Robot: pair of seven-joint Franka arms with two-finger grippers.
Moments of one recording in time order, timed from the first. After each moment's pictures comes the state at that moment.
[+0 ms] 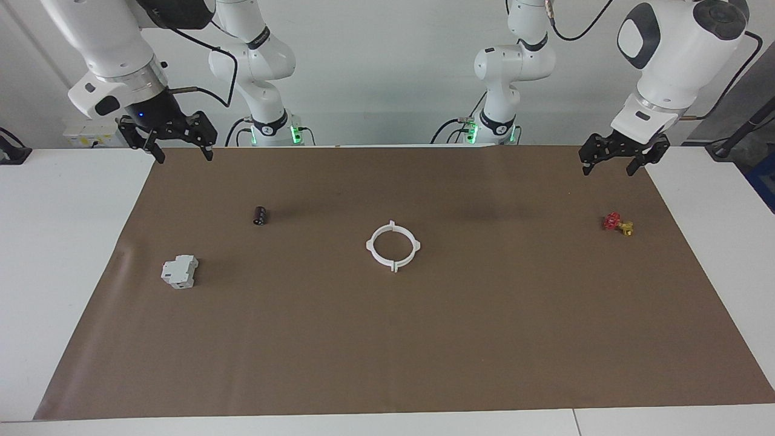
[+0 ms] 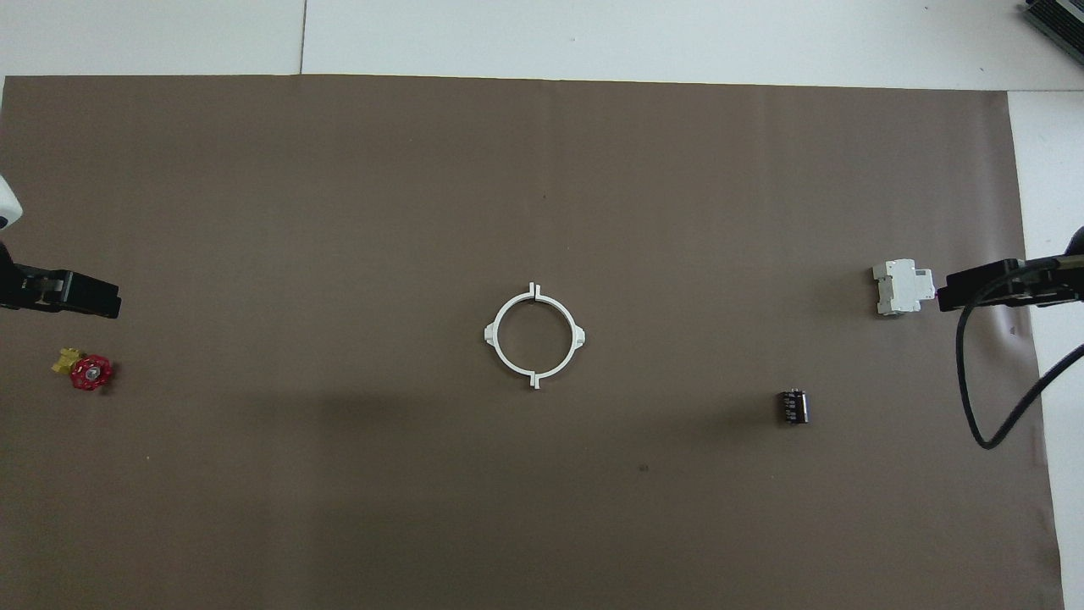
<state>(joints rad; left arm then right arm) 0.00 -0.05 -0.01 -1.74 0.06 1.65 0.14 0.07 -0.06 -0.09 -1.63 0.01 1.55 -0.05</state>
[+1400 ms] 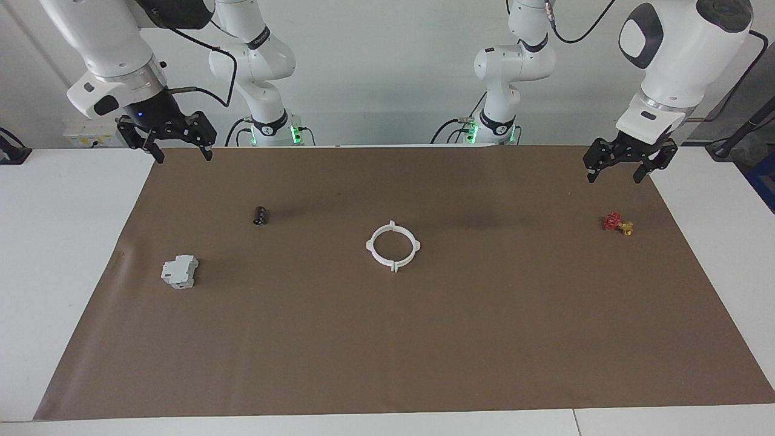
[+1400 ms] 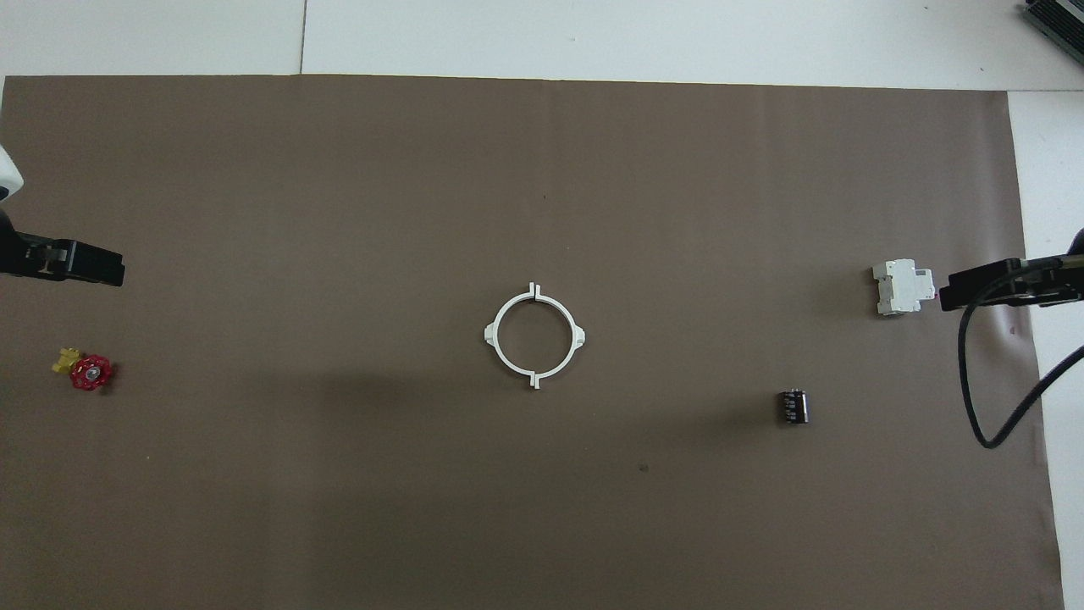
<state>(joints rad) -0.01 -0.03 -0.01 -1.70 0.06 1.71 0.13 0.07 -0.06 -0.09 -1.63 0.01 1.55 -0.05</state>
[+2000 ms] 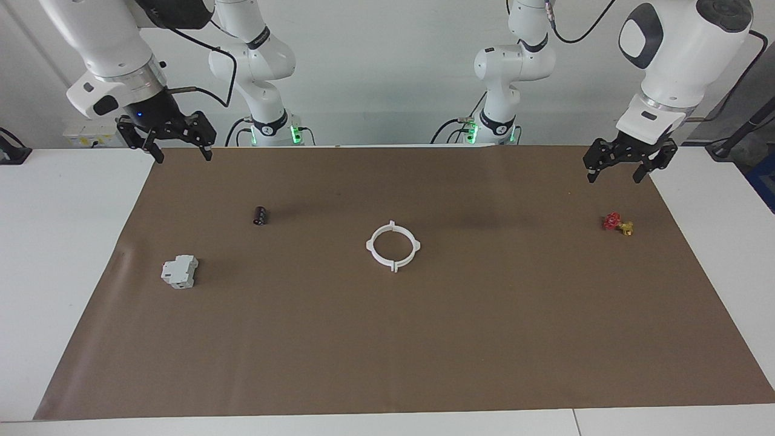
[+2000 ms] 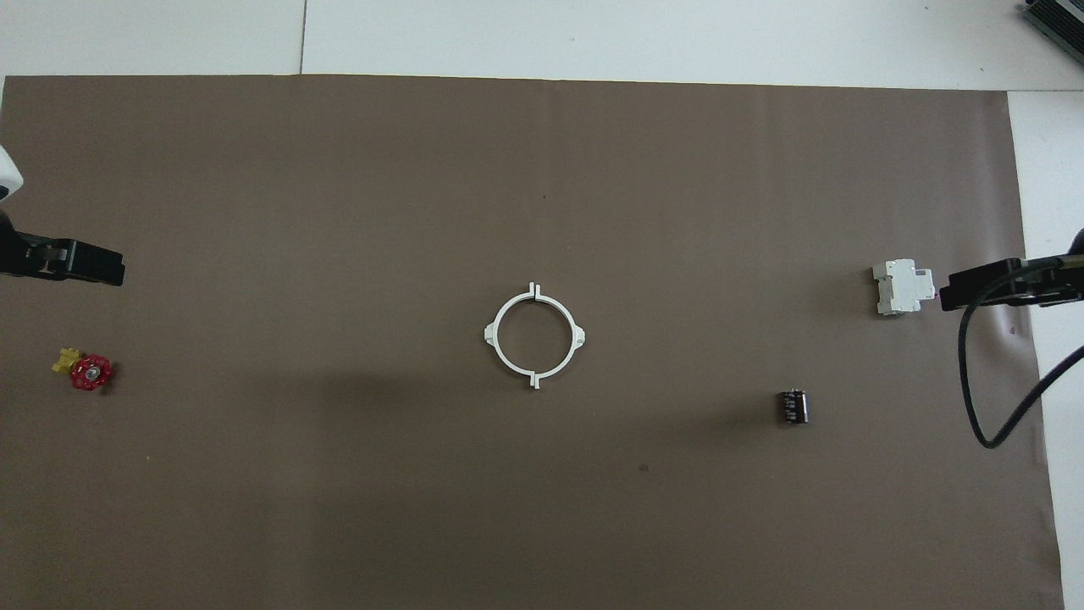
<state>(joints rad) -0.01 -0.03 -0.01 -1.70 0.06 1.71 0.12 0.07 -0.06 -0.10 -1.63 0.01 1.55 -0.05</state>
